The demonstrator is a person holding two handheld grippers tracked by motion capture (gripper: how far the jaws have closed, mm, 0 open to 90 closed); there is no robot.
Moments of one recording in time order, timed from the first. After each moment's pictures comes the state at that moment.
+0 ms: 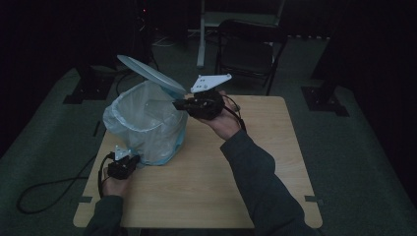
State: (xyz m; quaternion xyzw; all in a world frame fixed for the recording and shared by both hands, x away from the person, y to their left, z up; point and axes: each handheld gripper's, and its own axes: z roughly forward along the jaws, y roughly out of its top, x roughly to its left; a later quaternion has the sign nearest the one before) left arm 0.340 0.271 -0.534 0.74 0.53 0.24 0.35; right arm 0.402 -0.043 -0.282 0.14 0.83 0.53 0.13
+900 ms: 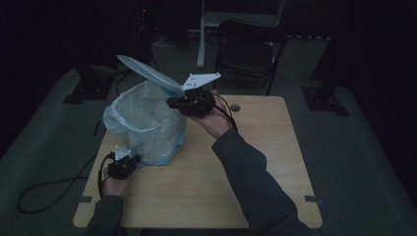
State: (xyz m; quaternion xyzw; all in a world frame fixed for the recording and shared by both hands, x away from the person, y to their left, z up) left arm 0.340 0.271 -0.534 0.74 0.53 0.24 0.35; right arm 0.412 -0.020 -0.288 0.15 0.83 0.53 0.13
